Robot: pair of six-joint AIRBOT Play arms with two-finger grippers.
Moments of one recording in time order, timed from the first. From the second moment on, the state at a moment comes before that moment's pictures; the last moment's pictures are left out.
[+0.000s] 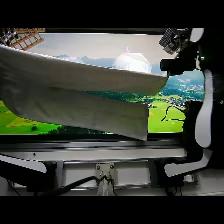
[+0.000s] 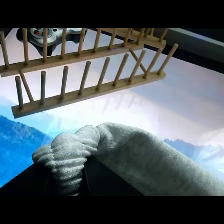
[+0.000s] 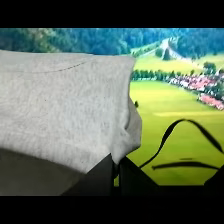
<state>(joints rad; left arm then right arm) 0.56 -1.76 1.78 1.09 -0.54 -1.12 0.06 -1.57 1.95 -1.57 1.80 1.61</state>
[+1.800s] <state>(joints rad) 0.60 -1.78 1.74 1.35 -0.82 -1.28 -0.01 -1.66 1.52 -1.51 1.17 1.62</state>
